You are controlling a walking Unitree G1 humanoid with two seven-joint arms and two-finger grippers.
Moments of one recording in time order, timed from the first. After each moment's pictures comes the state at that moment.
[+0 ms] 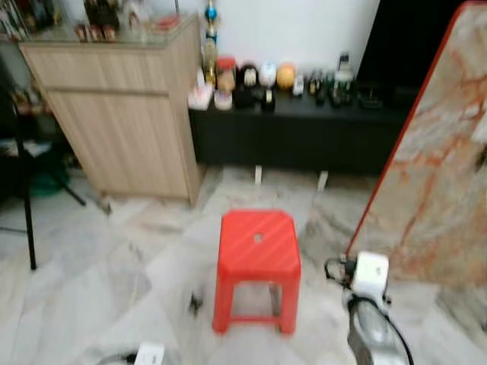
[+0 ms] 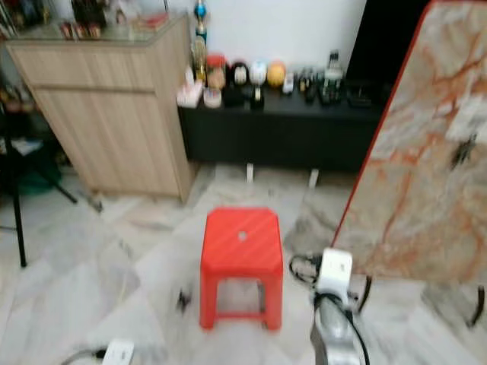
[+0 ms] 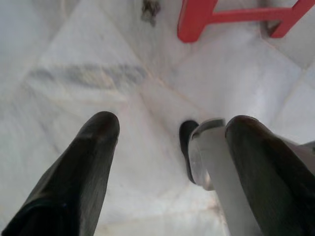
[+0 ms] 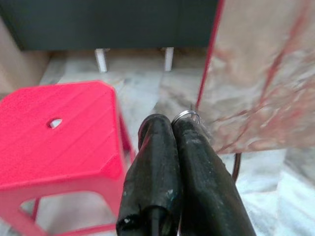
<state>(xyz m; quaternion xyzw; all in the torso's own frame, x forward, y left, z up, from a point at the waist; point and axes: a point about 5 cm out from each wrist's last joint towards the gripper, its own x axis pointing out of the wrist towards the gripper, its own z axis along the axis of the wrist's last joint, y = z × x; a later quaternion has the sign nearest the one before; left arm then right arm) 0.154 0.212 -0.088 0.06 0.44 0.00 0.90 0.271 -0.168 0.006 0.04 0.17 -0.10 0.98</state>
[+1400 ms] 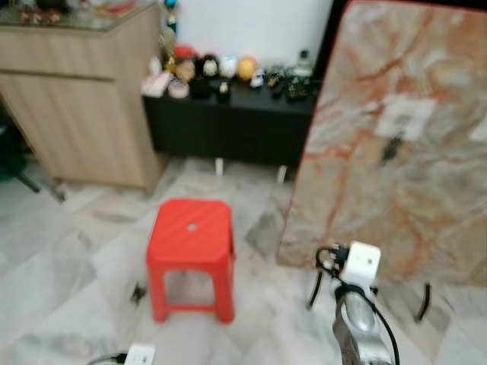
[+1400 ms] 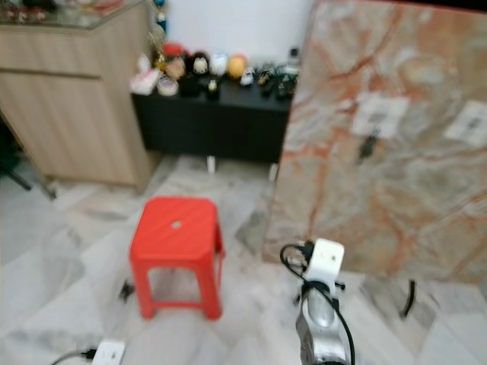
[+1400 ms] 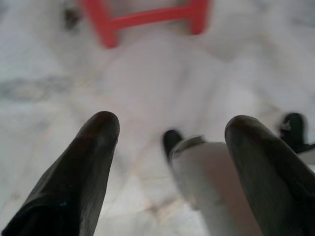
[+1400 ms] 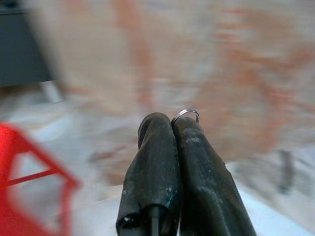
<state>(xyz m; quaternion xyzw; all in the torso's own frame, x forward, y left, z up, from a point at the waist) 0.157 0.220 -0.085 0.07 0.43 0.00 0.90 0.284 -0.163 0.021 0.06 0.12 -0.11 0.98</state>
